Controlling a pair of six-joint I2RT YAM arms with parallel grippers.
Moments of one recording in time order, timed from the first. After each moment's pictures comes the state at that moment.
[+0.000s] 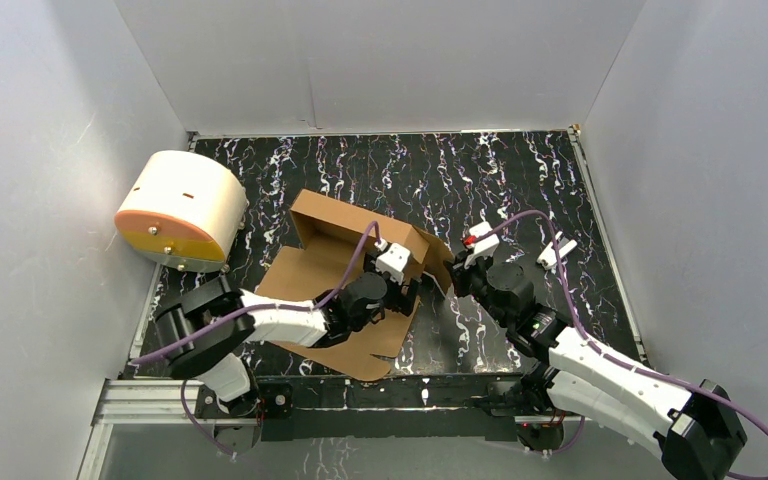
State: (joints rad) left arm -1.10 1.55 0.60 0.61 -0.39 -0.19; right arm 0.80 0.77 0.37 0.15 0.24 0.11
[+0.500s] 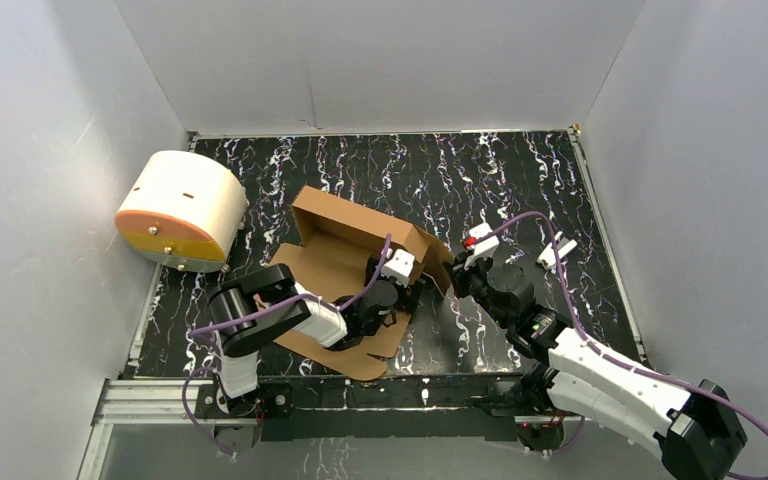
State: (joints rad) left arm -1.10 1.84 0.62 0.87 -0.54 -0.17; right arm 0.80 0.76 0.35 0.18 0.22 0.11
